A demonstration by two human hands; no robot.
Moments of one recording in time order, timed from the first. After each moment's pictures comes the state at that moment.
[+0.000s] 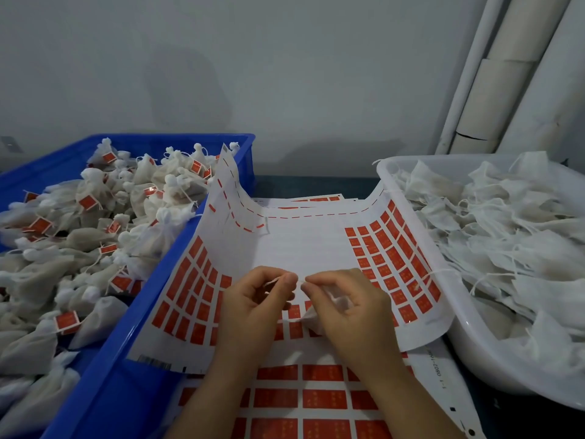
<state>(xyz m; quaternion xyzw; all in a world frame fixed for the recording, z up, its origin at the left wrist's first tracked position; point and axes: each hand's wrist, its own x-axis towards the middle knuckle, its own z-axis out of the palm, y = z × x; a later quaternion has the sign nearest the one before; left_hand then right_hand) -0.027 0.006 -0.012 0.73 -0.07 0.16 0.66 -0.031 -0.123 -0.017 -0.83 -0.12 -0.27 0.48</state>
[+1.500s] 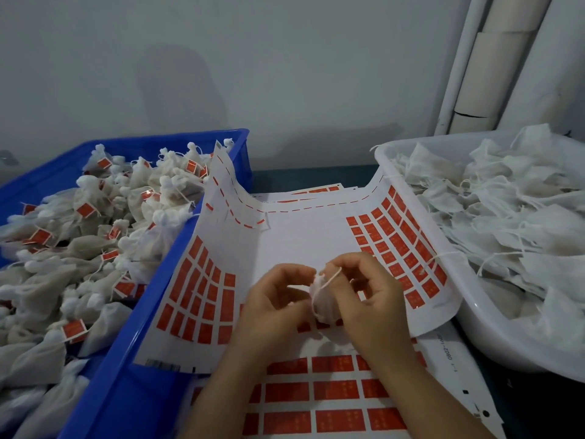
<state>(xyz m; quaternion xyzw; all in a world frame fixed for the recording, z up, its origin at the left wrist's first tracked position) -0.027 0.007 -0.013 0.74 -0.09 -0.01 0.67 -0.036 -0.124 -0.014 -0.77 -0.05 -0.24 0.59</state>
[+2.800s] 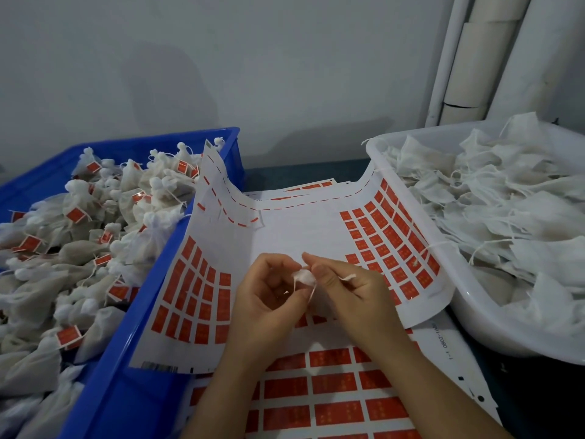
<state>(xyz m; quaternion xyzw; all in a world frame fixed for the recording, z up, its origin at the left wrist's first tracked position) -0.034 0.004 -0.008 0.71 -0.14 0.08 0.68 -0.033 -0.126 -0.014 -0.76 -0.10 -0.11 0.64</state>
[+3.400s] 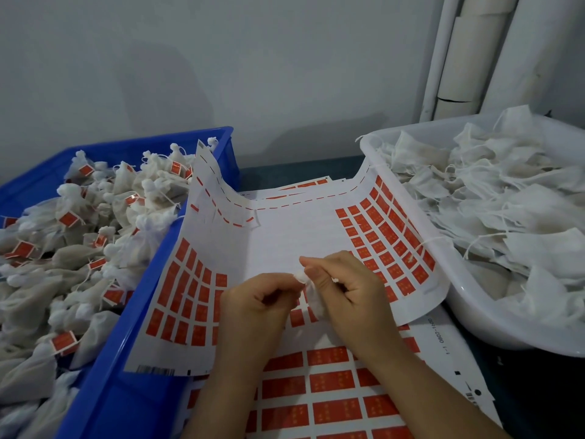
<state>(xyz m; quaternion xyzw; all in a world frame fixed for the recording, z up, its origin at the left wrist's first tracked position) -0.030 0.011 -0.018 0.85 -0.15 0.22 0.45 -0.036 -0.121 -0.019 -0.79 -0.12 -0.22 0.56</state>
